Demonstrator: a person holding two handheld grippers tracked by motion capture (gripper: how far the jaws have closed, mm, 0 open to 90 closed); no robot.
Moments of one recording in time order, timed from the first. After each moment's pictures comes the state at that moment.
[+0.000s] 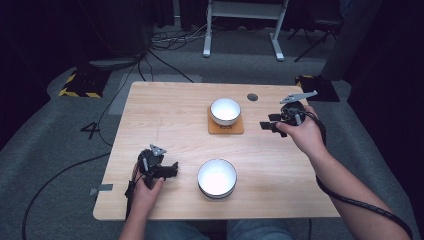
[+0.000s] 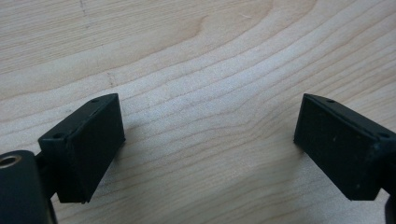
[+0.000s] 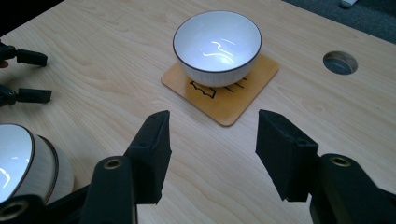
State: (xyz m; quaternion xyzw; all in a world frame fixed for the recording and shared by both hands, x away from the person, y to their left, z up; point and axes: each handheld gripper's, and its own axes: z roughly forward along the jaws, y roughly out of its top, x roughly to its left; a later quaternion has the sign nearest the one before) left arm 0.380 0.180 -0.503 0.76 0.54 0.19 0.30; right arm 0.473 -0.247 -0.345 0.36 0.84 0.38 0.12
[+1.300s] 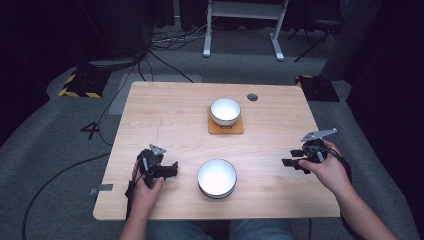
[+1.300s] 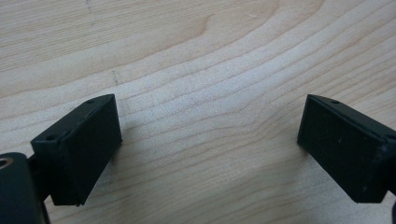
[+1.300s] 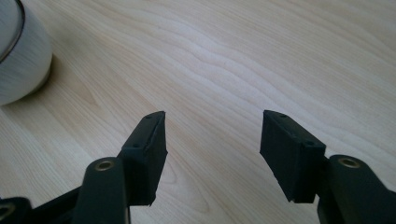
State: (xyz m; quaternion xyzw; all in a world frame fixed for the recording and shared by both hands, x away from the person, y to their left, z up) left arm 0.381 0.181 -0.503 0.76 0.54 0.19 0.30; right arm 0.403 -0.315 -0.409 0.39 0.86 0.32 0.09
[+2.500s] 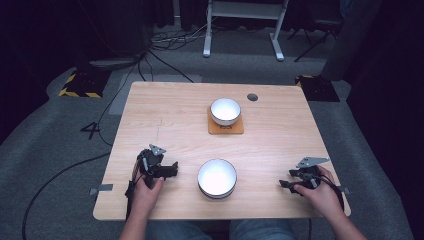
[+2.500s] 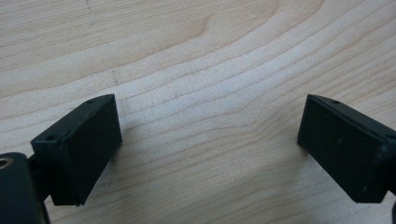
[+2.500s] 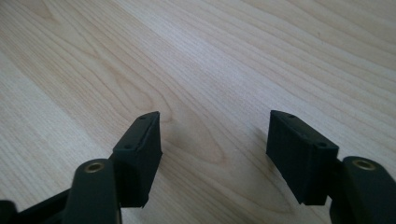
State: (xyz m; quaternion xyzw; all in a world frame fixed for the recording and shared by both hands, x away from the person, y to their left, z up) left arm 0.381 0.181 -0.503 0.76 0.54 0.19 0.30; right arm 0.363 -0.322 -0.485 0.39 0.86 0.30 0.12
